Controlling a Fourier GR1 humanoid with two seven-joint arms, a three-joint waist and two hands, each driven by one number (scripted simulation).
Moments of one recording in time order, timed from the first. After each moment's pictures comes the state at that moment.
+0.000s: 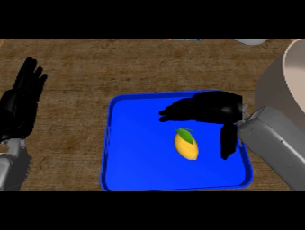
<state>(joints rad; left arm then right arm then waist) -0.22 0.30 0.04 -1.59 0.17 0.22 0.20 -0.70 -0.48 0.60 -1.34 0.45 0.67 -0.39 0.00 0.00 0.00</state>
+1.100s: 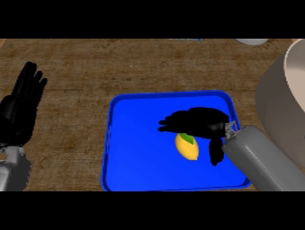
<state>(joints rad) -0.18 0.25 0.07 -1.66 0.12 0.17 0.23 -0.55 -0.32 0.55 -1.26 0.84 0.59 -0.44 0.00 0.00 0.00</state>
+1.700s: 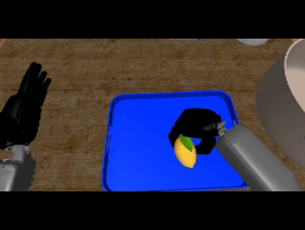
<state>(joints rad) -0.19 0.21 0.08 -1.64 0.09 0.15 0.21 -0.57 -0.26 0.55 -1.11 1.01 0.47 -0.60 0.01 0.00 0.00</state>
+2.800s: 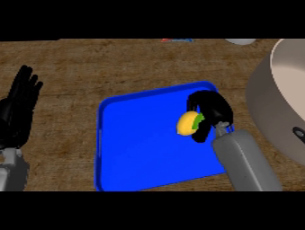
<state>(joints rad) -0.16 0.22 0.12 -1.65 0.08 0.15 0.24 -0.46 -0.04 0.15 -1.20 0.97 0.24 0.29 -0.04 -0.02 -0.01</state>
